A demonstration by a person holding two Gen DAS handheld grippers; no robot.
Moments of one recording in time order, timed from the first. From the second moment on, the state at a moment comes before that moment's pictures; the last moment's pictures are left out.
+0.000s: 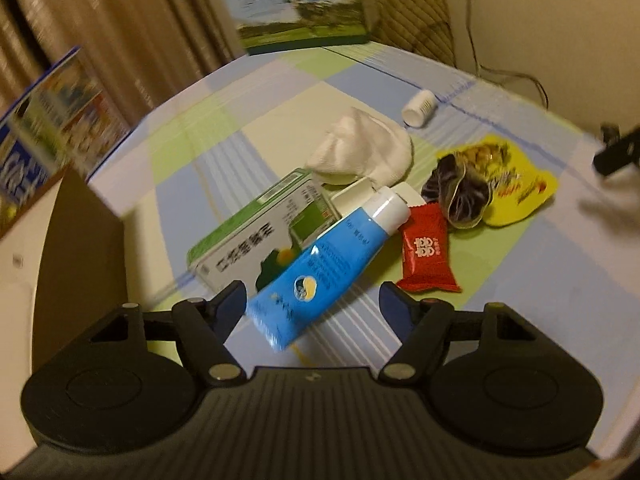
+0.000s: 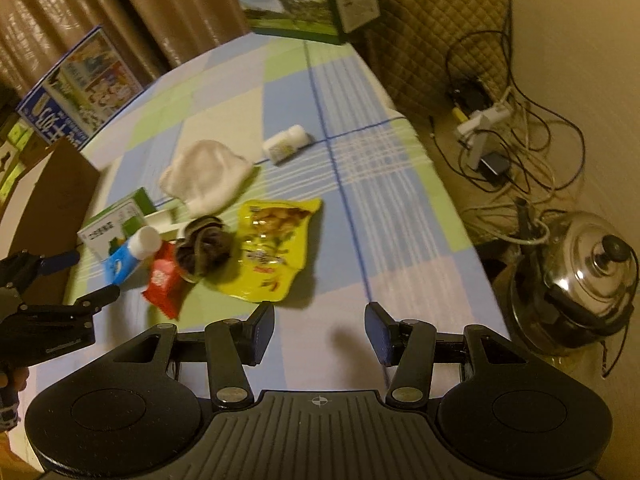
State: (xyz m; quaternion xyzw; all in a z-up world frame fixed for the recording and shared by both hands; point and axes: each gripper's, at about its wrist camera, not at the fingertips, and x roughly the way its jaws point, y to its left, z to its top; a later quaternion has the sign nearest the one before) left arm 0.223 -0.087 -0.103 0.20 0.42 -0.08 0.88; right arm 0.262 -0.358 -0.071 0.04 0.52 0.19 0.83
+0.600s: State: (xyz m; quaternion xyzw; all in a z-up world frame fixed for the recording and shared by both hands) left arm 0.253 -0.107 -0.146 0.32 0.39 -0.16 0.85; right arm 0.273 -0.370 -0.081 0.06 0.53 0.17 0.83
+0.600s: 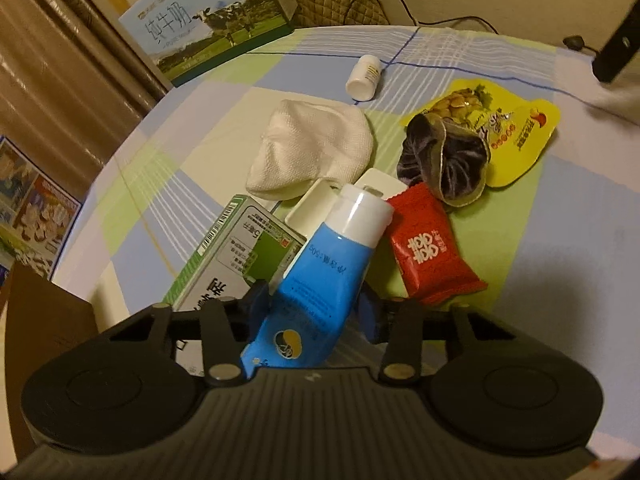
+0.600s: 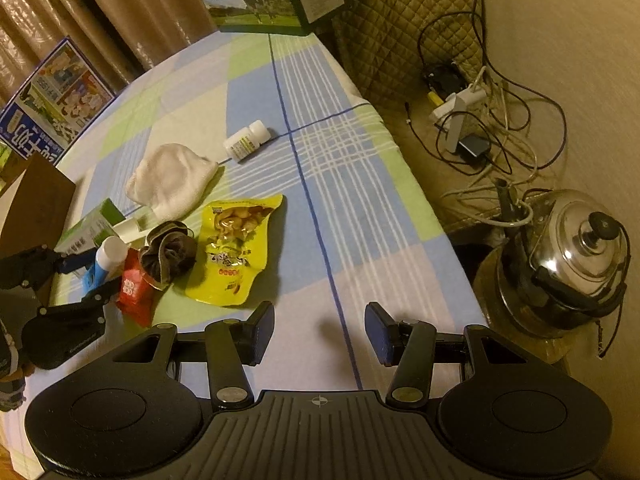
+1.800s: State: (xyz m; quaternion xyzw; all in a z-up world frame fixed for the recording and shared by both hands) left arm 0.237 -0.048 -0.128 0.04 0.52 -0.05 0.85; right arm 0.305 -0.312 -0.096 0.06 0.52 0.22 0.82
